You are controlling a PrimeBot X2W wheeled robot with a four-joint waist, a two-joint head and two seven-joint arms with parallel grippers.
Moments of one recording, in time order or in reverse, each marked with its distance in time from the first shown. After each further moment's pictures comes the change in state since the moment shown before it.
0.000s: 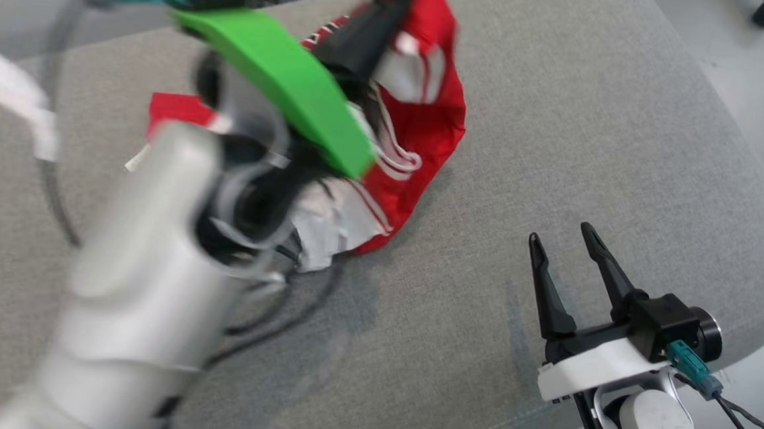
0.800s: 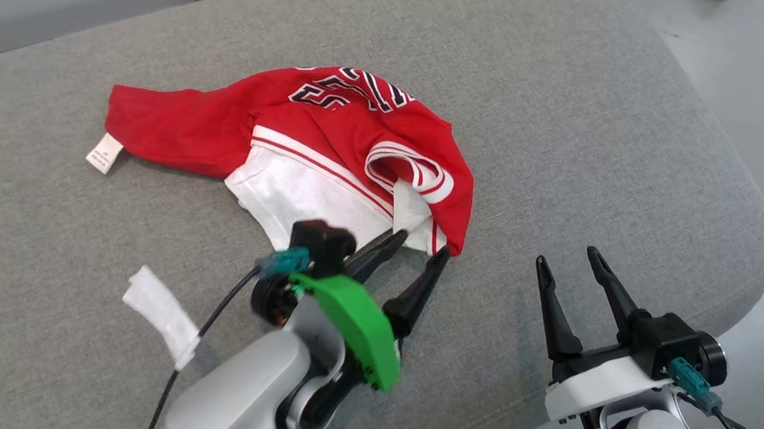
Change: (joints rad) left arm 0.281 0.004 -0.379 0.285 0.139 -0.051 -0.359; right arm 0.039 0.001 -0.019 0.025 -0.003 0.000 0.000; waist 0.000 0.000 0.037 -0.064
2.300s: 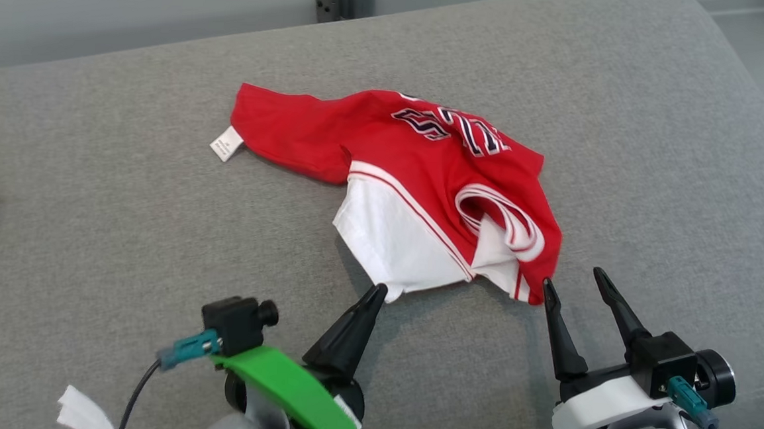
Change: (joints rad) left arm 0.308 0.086 0.136 -0.249 -0.203 0.010 -0.110; right arm 0.051 -0.002 -0.024 -0.002 -0.063 0.000 0.000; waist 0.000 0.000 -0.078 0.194
